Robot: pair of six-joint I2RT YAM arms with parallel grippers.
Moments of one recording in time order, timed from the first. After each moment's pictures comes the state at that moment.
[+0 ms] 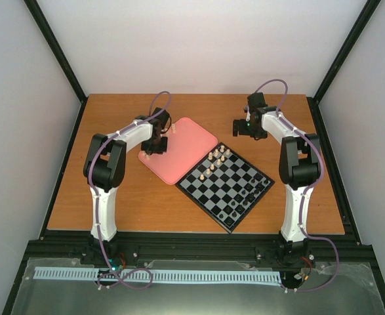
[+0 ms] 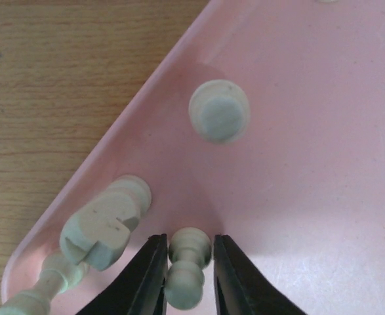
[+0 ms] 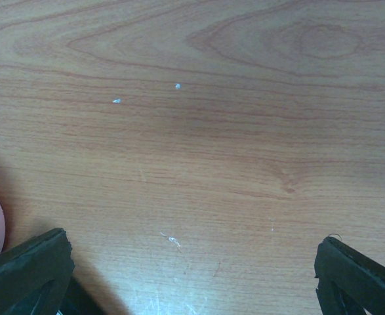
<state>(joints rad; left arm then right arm) -0.34 2.12 1.57 -0.82 -0.17 -0.33 0.18 2.13 1.68 -0.68 -0.07 0.18</state>
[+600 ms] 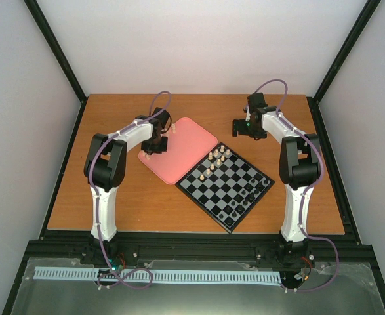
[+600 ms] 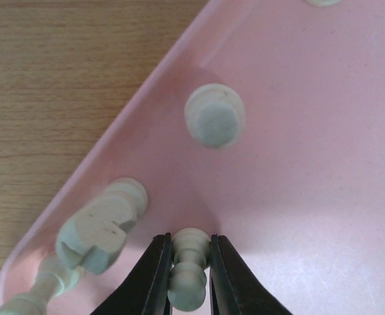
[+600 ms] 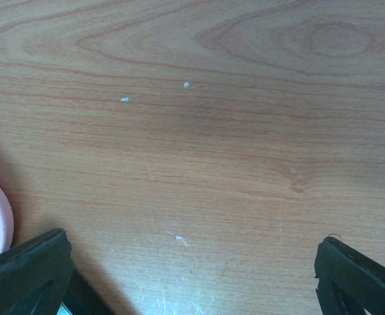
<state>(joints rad) -0.34 2.12 1.58 -0.82 -0.16 -0.33 0.18 2.13 1.68 -0.68 -0.09 0.18</state>
